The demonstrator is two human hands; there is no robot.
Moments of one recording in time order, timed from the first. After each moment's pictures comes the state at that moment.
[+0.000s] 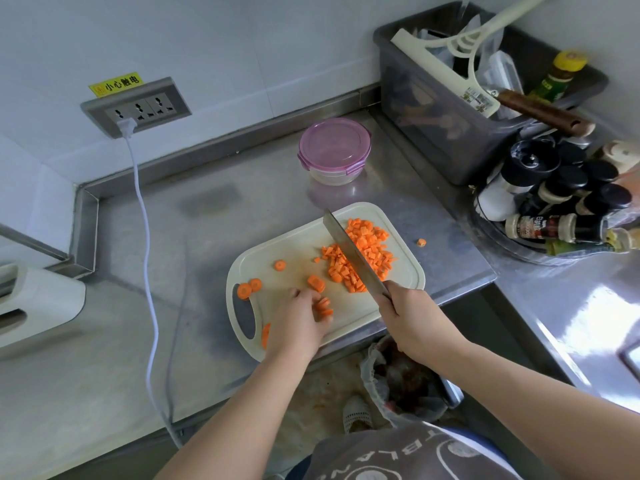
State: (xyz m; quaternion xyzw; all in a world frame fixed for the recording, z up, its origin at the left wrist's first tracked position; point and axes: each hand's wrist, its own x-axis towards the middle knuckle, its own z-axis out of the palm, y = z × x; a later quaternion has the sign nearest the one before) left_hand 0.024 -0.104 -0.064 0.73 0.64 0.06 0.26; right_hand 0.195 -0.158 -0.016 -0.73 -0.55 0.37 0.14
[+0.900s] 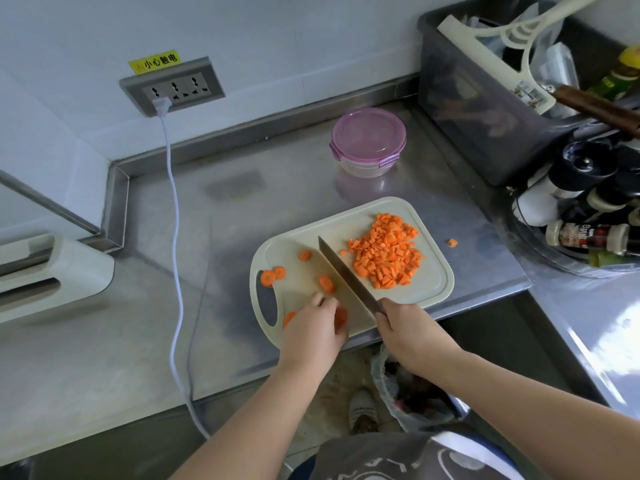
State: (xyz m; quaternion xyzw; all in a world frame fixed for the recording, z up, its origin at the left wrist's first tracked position) left_hand 0.005 -0.123 -0.069 0.78 0.59 0.03 0.21; right_hand 0.163 -0.151 -0.040 -0.70 -0.61 0.37 0.04
